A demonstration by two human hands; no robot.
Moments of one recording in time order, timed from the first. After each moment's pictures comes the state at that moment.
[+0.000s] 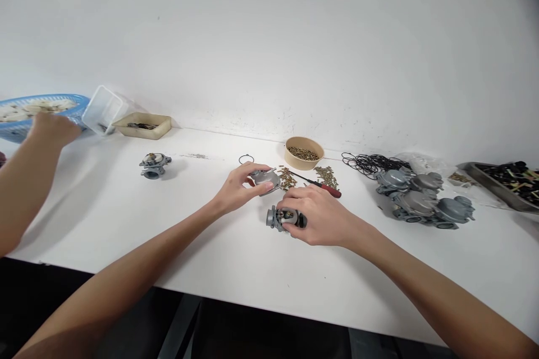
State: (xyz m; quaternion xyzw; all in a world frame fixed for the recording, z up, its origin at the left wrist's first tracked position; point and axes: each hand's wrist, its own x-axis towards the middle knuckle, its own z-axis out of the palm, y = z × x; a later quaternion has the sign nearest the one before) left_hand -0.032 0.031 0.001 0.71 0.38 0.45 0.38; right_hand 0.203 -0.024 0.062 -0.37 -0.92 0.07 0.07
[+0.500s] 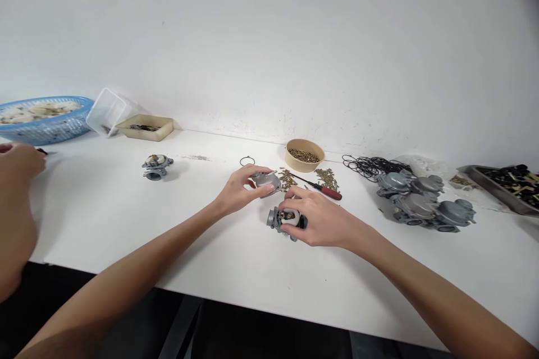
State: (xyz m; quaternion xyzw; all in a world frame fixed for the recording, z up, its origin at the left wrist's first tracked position) left_hand -0.033 0.031 0.003 0.72 0.38 0.44 0.38; right_hand 0.202 -0.024 0.064 -0.40 -0.91 0.14 0.06
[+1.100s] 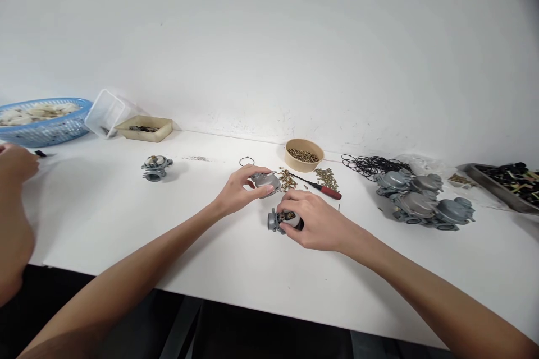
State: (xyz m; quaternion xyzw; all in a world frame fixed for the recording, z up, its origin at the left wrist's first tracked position) left_hand -0.032 0.030 0.007 0.71 0.39 0.44 0.38; right_hand 0.196 -0.029 0.061 -0.42 -0.89 0.16 0.07
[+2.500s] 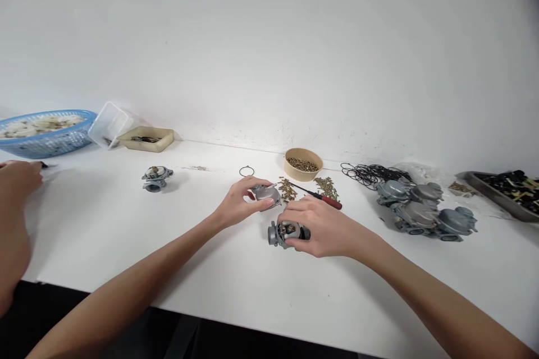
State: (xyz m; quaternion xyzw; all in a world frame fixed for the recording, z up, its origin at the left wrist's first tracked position) left_hand -0.031 0.029 0.005 0.73 0.38 0.42 0.38; right_hand 0.211 -0.017 0.066 -0.31 -0.94 0.09 0.06
